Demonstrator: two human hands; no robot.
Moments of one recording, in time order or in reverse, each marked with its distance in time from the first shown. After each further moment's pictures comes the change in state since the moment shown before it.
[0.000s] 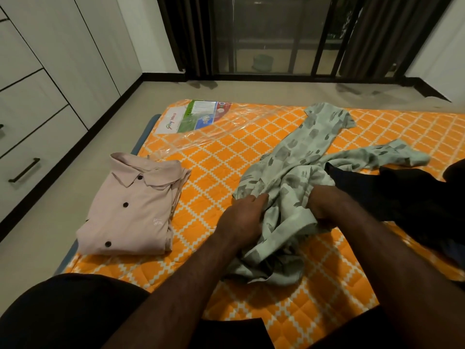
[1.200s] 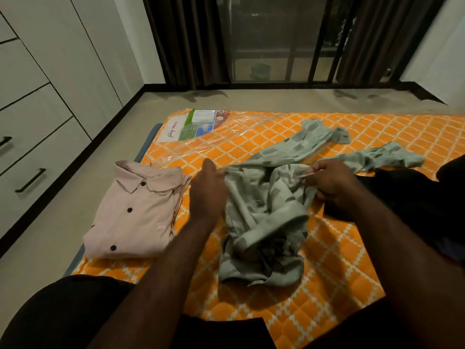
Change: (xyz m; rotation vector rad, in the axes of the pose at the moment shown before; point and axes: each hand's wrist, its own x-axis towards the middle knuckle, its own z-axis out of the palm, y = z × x) left_hand 0.016 -0.030 -0.059 -0.252 0.643 -0.396; right_hand 0.006 0.020 -0.024 1.157 0.318 0.027
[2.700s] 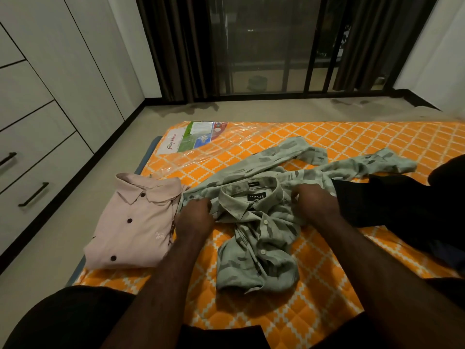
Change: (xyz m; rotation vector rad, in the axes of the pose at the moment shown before) left_hand -0.010 -0.057 0.004 0.495 -0.362 -0.036; right_hand -0.013 0.033 0.031 -0.875 0.150 -0.355
